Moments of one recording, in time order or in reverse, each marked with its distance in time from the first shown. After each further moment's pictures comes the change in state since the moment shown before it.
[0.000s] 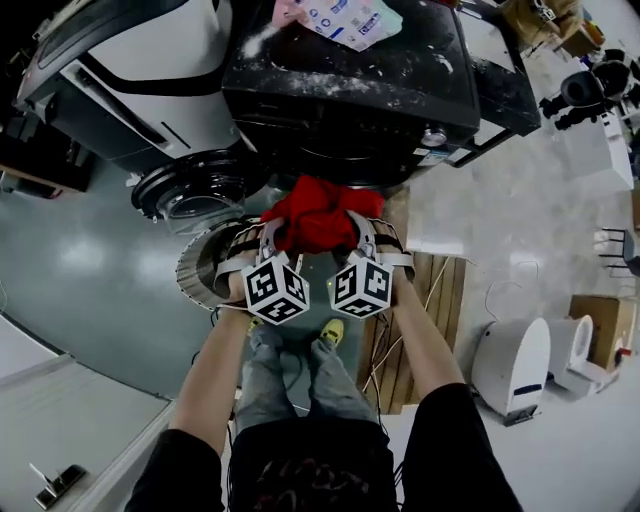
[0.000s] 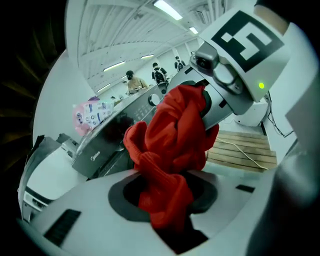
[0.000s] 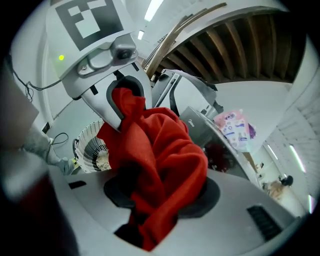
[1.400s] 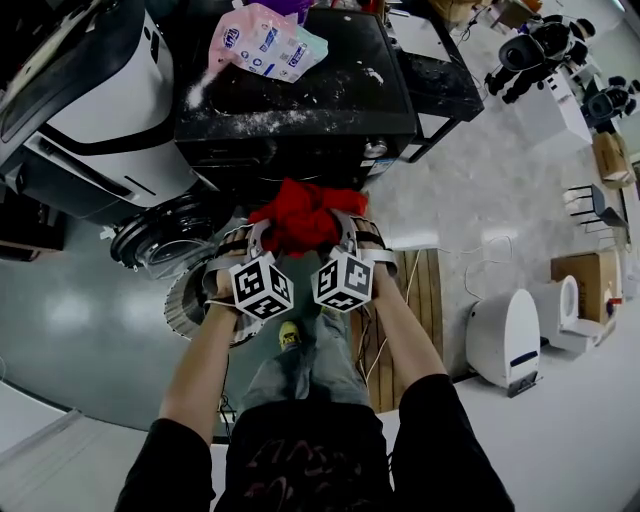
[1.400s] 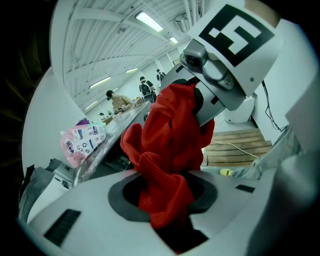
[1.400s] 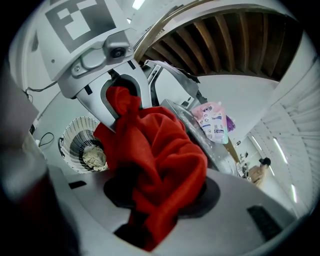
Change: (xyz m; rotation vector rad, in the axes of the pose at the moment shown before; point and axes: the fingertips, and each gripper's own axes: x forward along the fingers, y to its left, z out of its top) left arm 0.014 0.034 0.076 0.173 -0.121 -0.067; right arm -0.022 -0.082 -0.013 0.062 0.117 -0.142
